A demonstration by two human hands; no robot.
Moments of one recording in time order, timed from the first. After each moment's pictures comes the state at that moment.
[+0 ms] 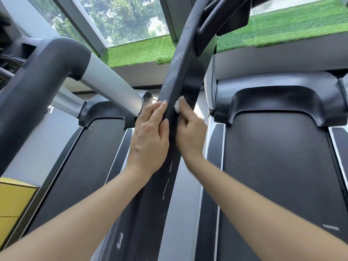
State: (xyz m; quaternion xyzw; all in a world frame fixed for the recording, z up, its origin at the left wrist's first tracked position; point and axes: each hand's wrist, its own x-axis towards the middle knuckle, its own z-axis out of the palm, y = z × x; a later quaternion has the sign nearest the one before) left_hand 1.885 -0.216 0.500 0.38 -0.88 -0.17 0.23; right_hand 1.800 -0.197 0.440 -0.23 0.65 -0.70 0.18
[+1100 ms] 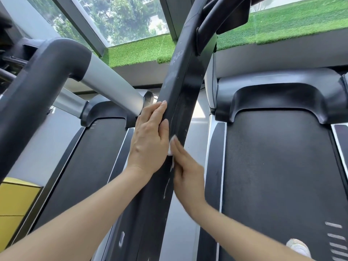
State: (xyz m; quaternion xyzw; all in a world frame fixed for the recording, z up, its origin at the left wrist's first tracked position) left_hand 1.885 -0.214 0.502 0.39 -0.88 -0.17 0.22; right_hand 1.863 -0.135 0.396 -0.36 0.60 -0.69 0.19
